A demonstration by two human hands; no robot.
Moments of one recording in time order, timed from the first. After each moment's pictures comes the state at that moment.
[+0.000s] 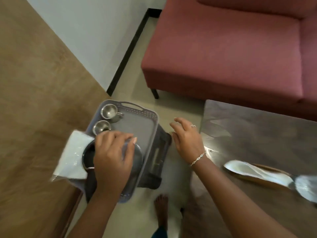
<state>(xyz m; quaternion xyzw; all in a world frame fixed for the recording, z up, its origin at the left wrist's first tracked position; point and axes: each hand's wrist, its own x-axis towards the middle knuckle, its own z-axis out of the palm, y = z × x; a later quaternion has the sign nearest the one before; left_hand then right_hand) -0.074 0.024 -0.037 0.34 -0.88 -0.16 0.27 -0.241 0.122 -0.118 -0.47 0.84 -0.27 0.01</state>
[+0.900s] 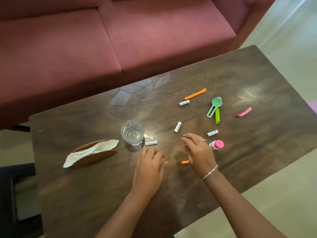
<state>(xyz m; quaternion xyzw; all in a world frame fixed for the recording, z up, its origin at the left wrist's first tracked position) -0.260 0.510 -0.103 -0.06 -0.96 -0.29 0.03 -0.313 0.689 -0.115 -0.17 0.96 -0.21 -0.10</state>
